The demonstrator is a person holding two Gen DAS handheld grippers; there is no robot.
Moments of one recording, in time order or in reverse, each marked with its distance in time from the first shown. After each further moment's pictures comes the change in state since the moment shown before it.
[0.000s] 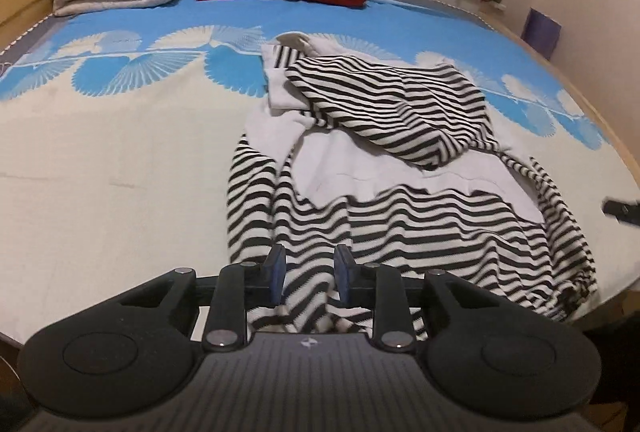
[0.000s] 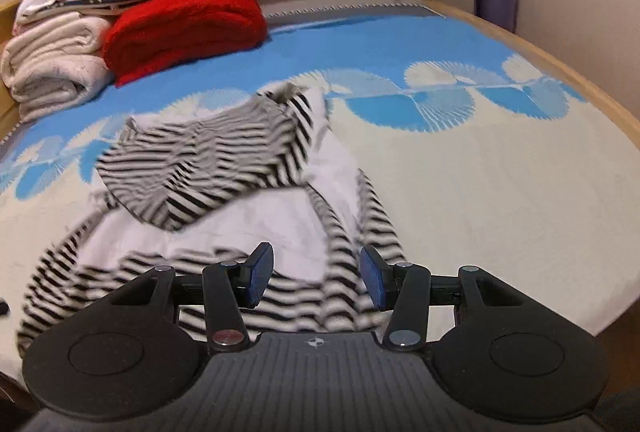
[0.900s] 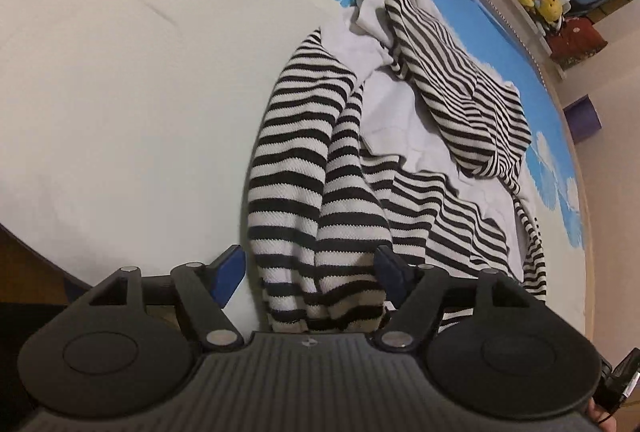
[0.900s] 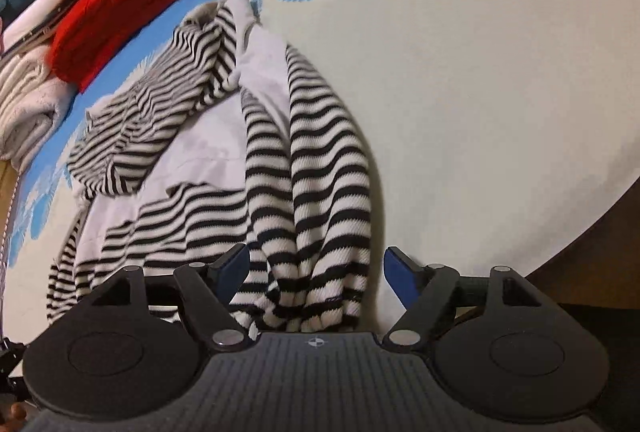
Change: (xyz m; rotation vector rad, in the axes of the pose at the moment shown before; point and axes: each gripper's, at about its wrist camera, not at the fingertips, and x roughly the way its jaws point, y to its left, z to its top) left arm 0.057 0.055 -0.017 -0.495 0.239 -0.126; right arm 0.058 -0.066 -0.042 0.342 0.290 0.109
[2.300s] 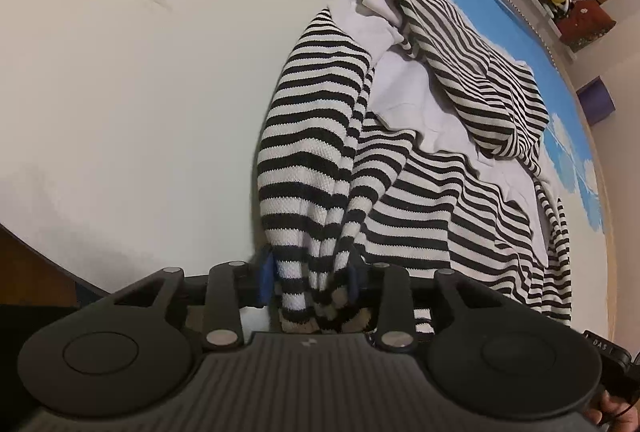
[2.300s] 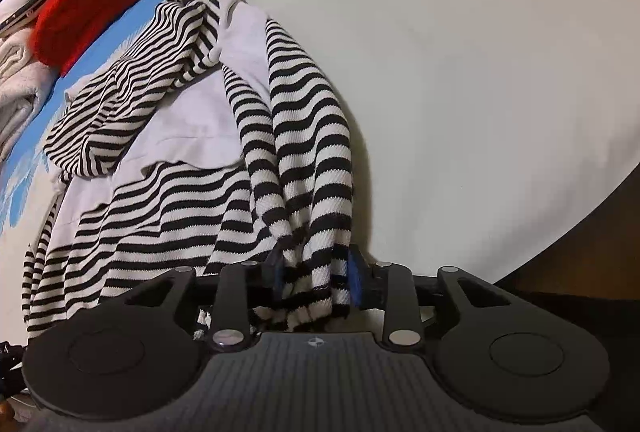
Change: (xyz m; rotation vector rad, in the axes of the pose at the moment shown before) left arm 0.016 -0.005 -0.010 0.039 0.007 0.052; right arm 0.006 0.003 -0.012 -0.014 0.014 -0.066
